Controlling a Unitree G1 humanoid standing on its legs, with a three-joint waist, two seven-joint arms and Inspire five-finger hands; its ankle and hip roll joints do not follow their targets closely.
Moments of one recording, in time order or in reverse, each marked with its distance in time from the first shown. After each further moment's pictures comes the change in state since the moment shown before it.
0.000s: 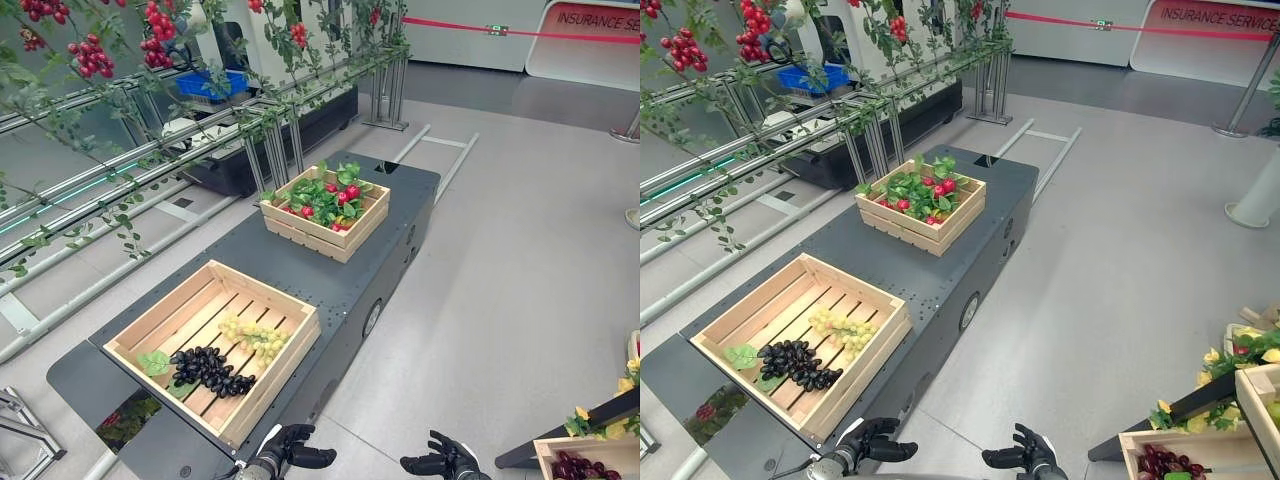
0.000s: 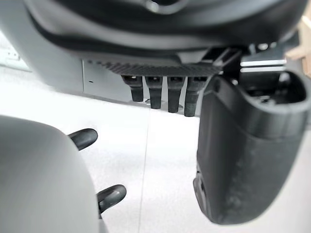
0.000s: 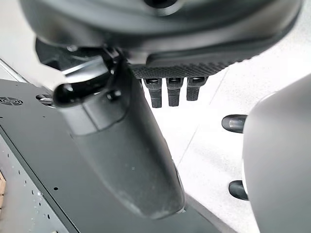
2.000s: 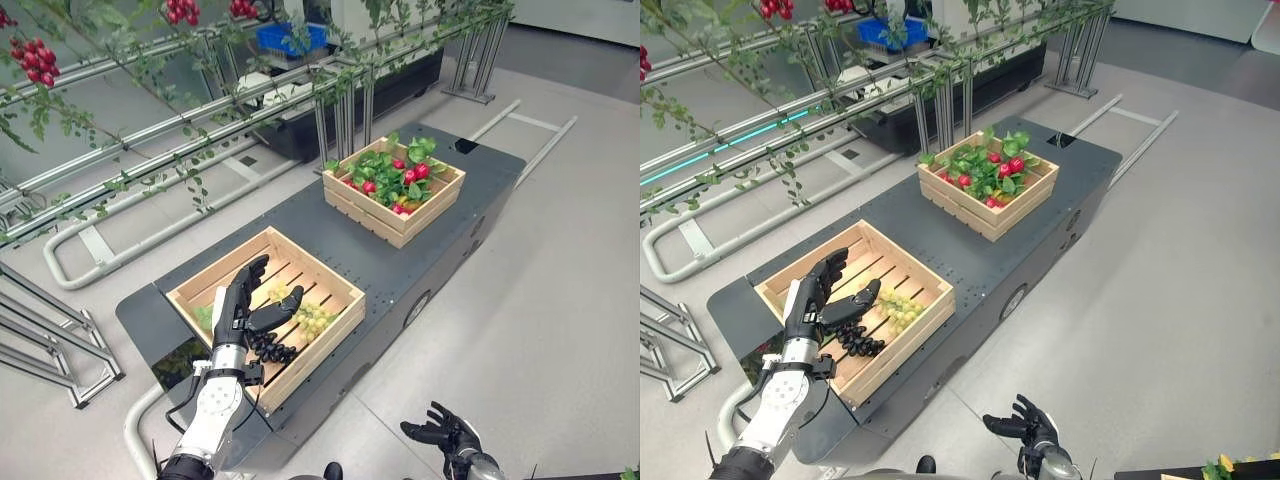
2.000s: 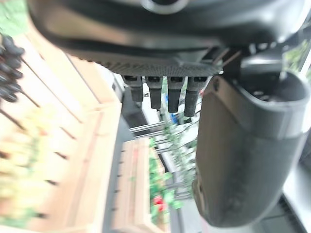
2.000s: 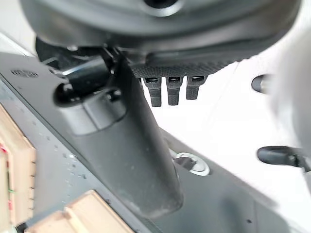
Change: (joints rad) left arm 0.020 0.230 0.248 -0.807 -0.049 -0.225 0.241; right arm 0.017 -0.033 -0.046 -0.209 0.242 -0.002 0.032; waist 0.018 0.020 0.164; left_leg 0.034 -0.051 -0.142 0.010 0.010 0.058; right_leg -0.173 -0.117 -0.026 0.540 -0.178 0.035
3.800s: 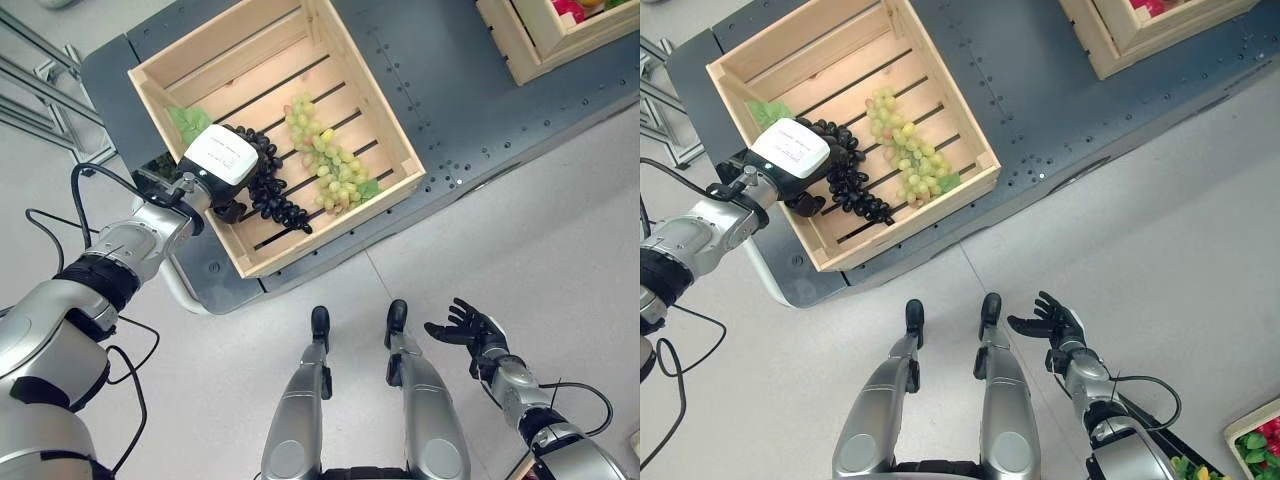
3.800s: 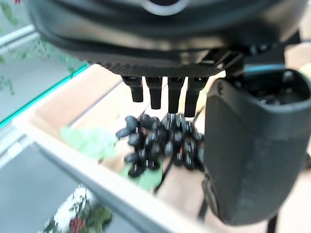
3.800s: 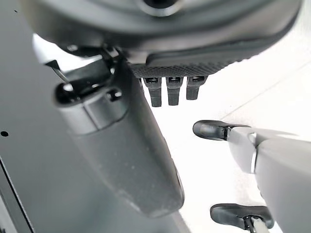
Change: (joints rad) left arm -1.063 0.567 -0.771 0.295 0.917 0.326 -0.056; right arm -0.378 -0.217 0.047 0.041 0.040 -0.026 0.072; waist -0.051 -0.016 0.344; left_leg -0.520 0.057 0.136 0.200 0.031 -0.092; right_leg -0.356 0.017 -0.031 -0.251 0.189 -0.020
